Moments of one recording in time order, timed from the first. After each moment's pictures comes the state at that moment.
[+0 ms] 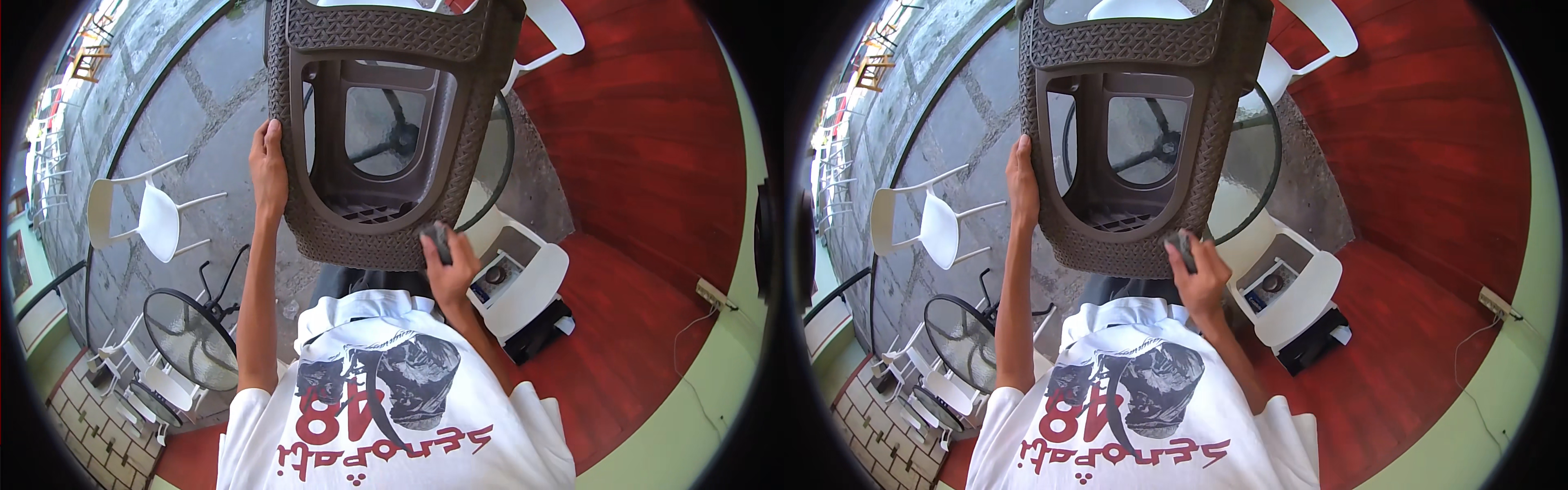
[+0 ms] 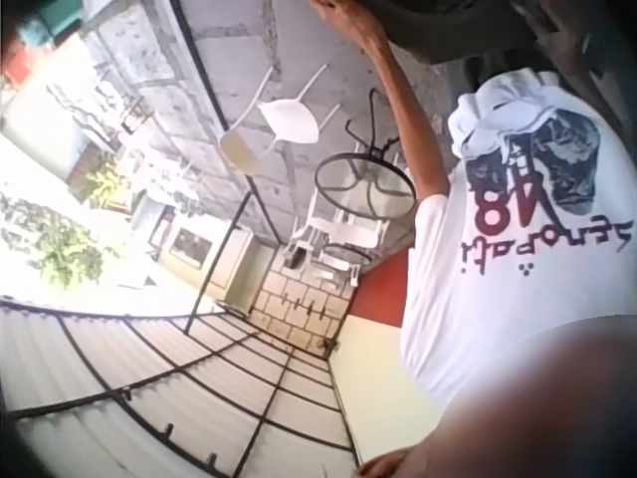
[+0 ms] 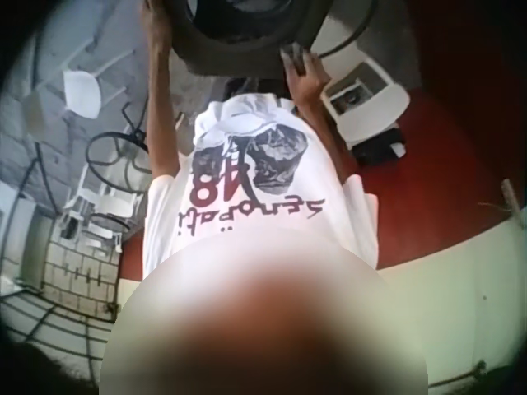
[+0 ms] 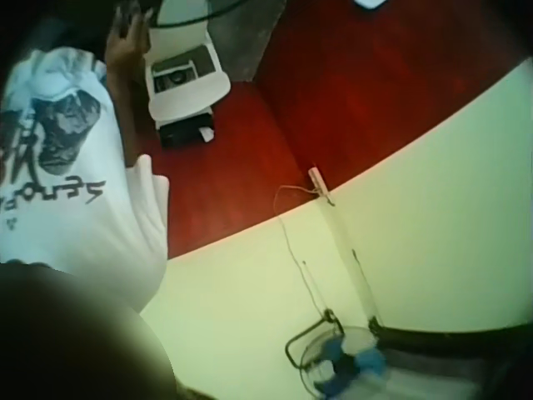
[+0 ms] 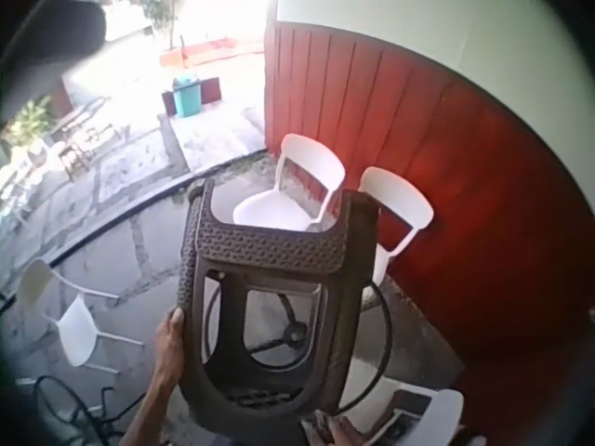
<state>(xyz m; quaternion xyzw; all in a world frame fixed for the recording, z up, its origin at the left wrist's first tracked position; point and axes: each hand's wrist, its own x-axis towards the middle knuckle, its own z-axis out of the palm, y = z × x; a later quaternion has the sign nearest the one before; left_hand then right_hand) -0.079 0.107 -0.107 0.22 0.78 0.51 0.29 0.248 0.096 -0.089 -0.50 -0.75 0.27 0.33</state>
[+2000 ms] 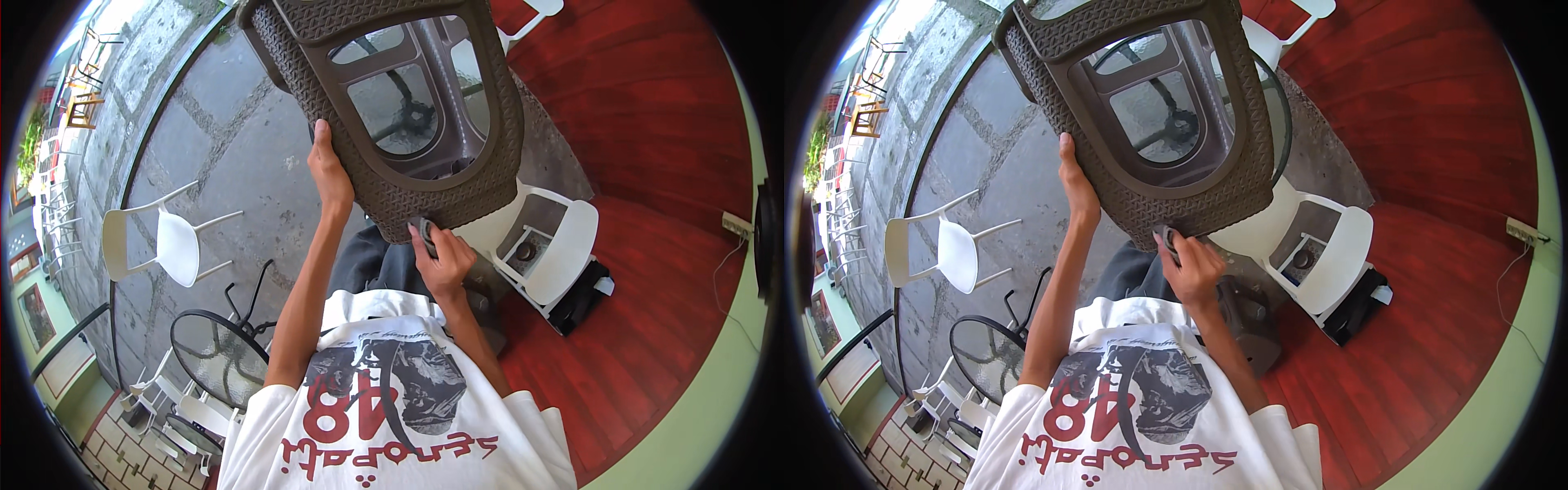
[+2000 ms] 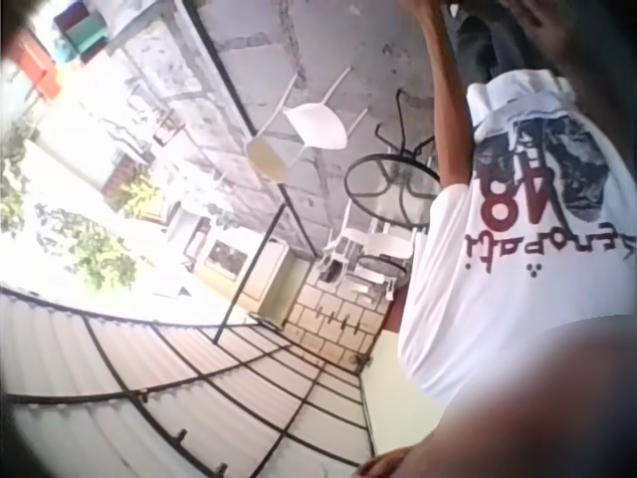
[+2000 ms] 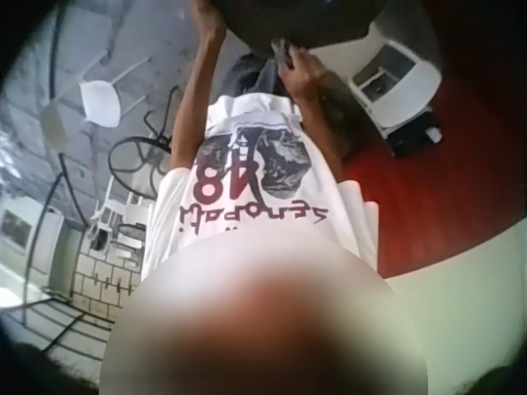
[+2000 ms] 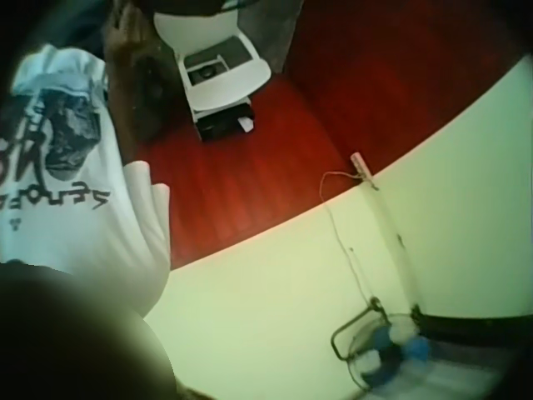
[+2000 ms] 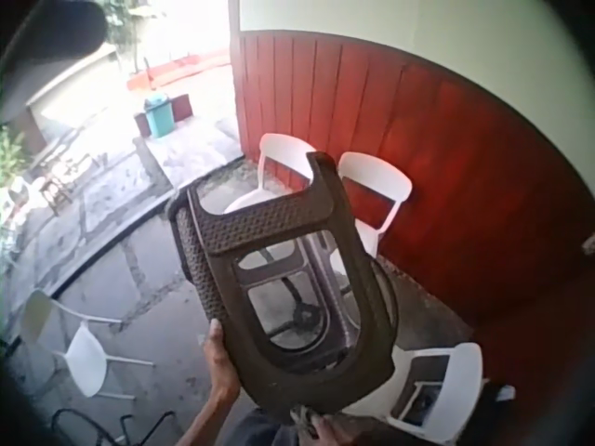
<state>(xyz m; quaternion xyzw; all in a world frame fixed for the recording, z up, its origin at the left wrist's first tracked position) -0.016 0.085 -0.117 0.13 0.62 0.67 0.39 0.195 0.007 -0.111 -0.51 -0.77 0.14 0.35</state>
